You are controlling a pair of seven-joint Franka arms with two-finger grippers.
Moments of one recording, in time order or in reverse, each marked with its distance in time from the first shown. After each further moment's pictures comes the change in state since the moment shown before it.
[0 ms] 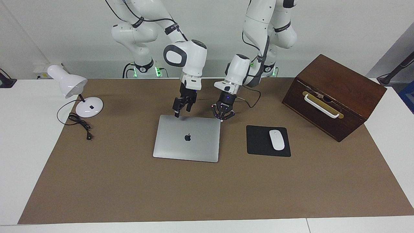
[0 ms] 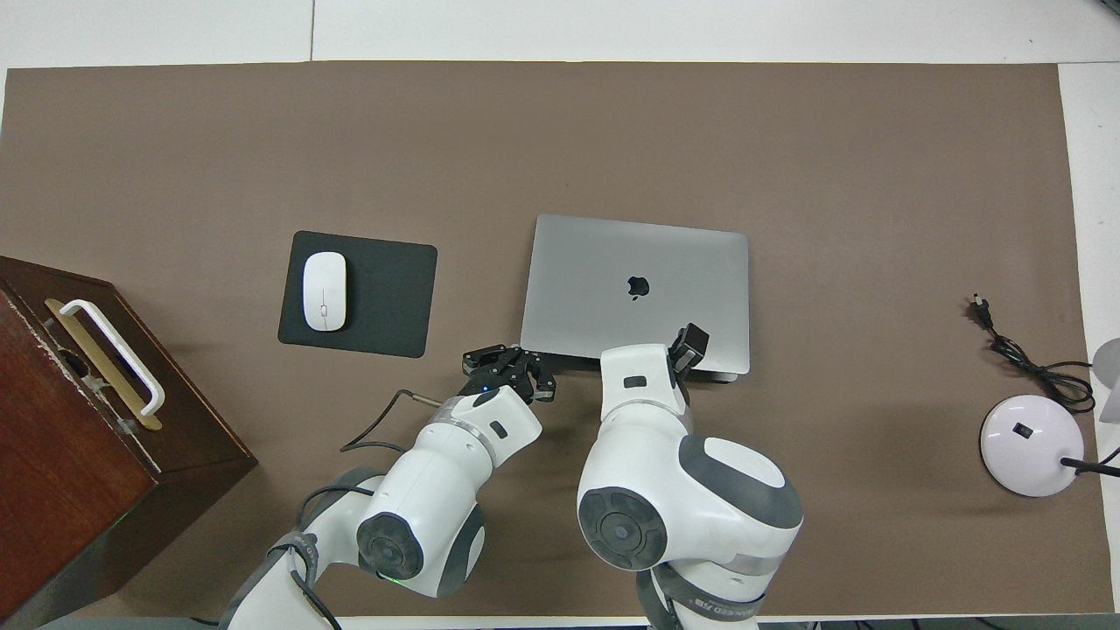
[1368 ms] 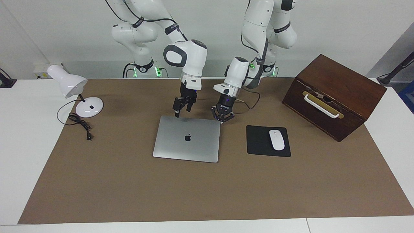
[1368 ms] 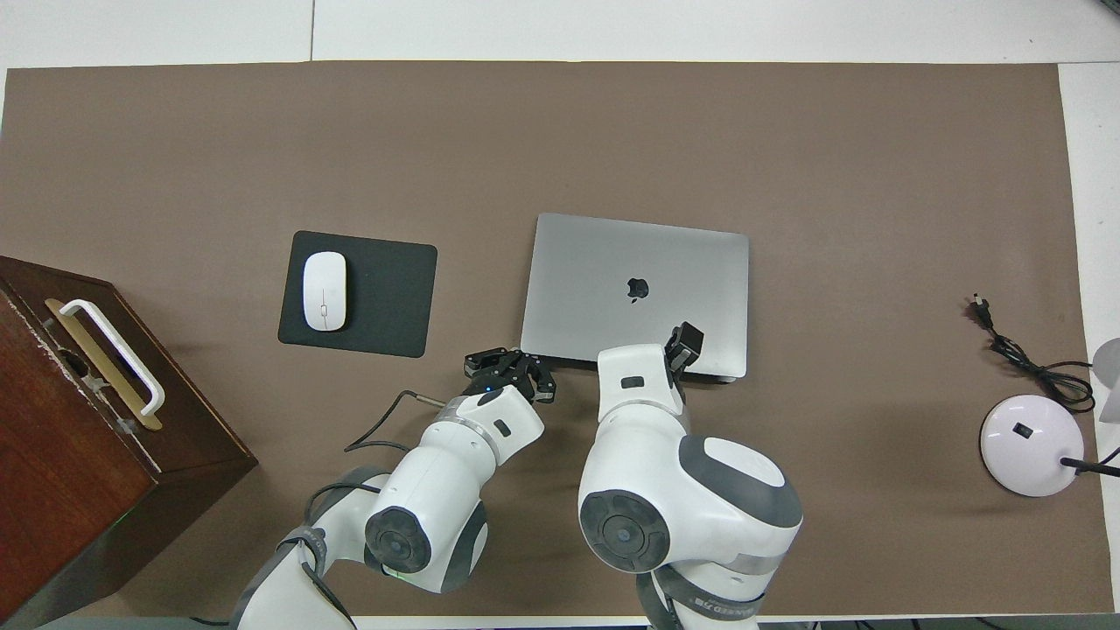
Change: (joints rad) left arm 0.000 0.038 -0.002 0.007 0.000 0.005 0.002; right arm -0.001 0.003 -0.001 0.000 0.000 0.045 0.000
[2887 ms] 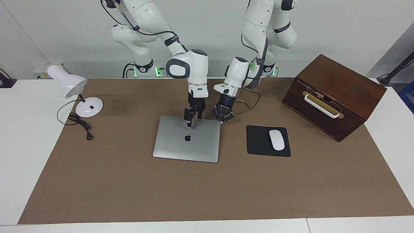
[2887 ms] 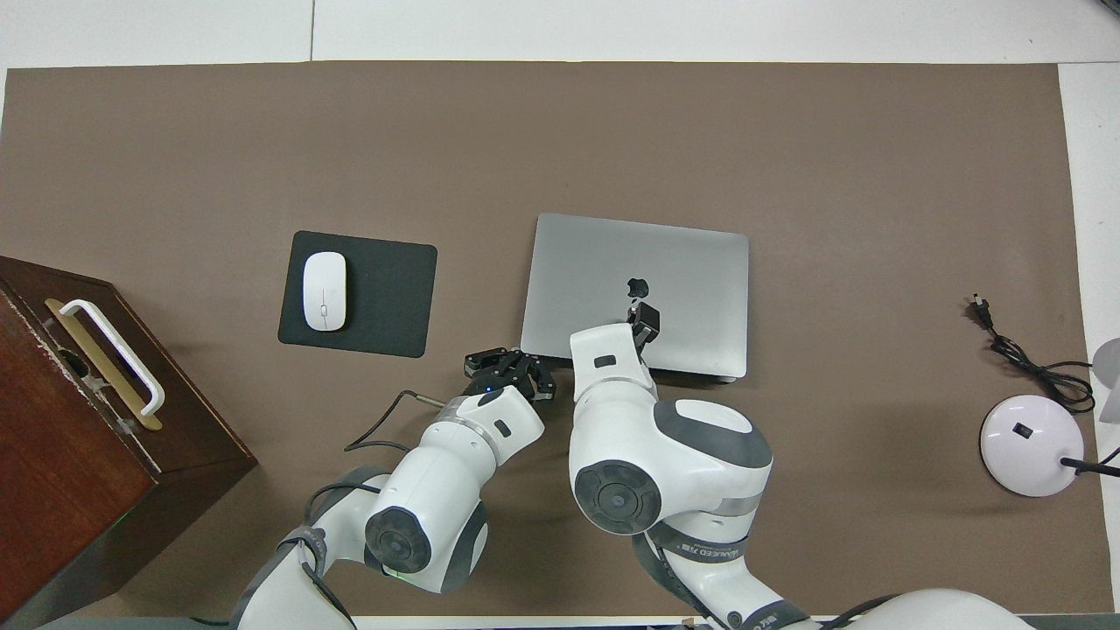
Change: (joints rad) left arm 0.000 0.000 0.000 0.000 0.000 0.000 0.006; right arm -0.002 0.189 -0.006 0.092 -0.192 0.135 0.113
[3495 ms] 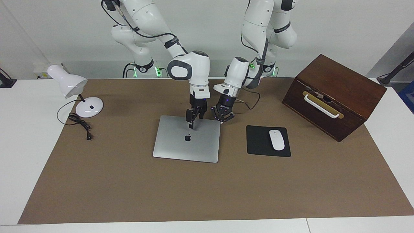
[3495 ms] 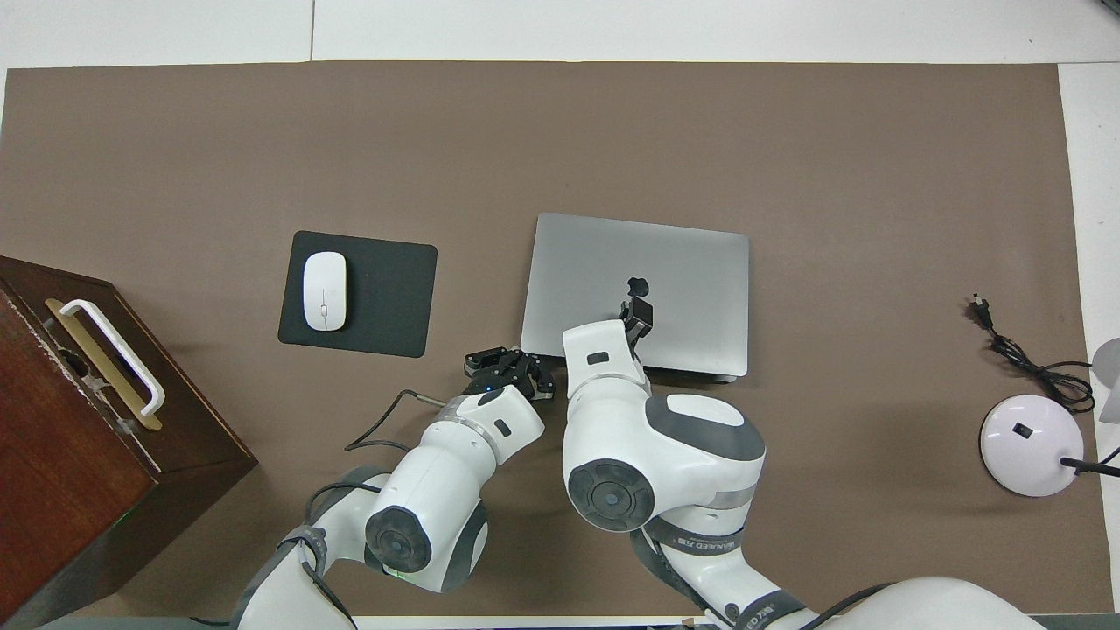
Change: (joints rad) left arm 0.000 0.001 0.001 0.002 0.000 0.000 0.000; right arm 0.004 0.019 0.003 0.024 -0.024 0.000 0.010
